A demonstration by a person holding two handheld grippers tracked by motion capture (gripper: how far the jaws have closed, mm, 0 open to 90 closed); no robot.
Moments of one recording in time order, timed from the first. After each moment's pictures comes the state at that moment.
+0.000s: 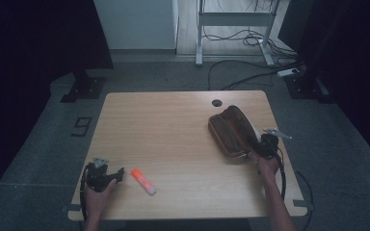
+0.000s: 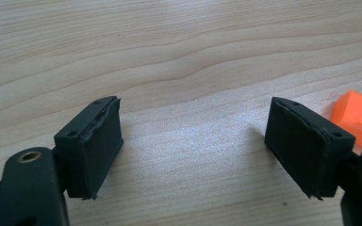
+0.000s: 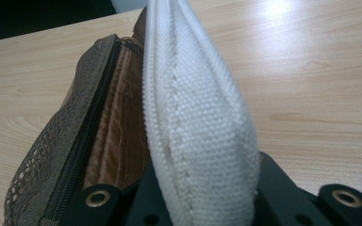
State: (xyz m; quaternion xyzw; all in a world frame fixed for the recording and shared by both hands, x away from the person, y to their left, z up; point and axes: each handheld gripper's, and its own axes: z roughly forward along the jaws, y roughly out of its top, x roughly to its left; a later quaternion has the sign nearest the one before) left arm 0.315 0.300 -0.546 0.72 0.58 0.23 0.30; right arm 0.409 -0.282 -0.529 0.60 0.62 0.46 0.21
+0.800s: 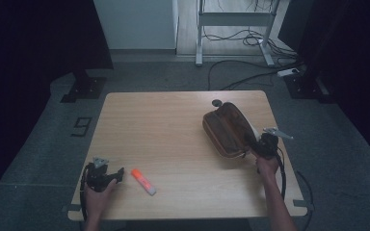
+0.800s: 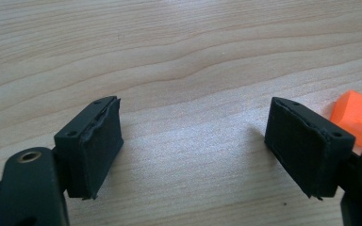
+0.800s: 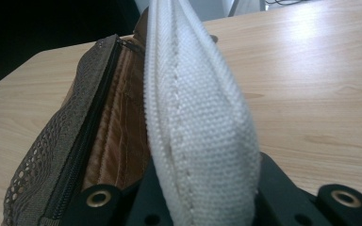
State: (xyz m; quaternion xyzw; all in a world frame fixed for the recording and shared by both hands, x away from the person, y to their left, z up) left arm 0.315 0.300 -0.546 0.72 0.58 0.23 0.30; right arm 0.400 -0.275 -0.514 0.56 0.63 0.51 0.20
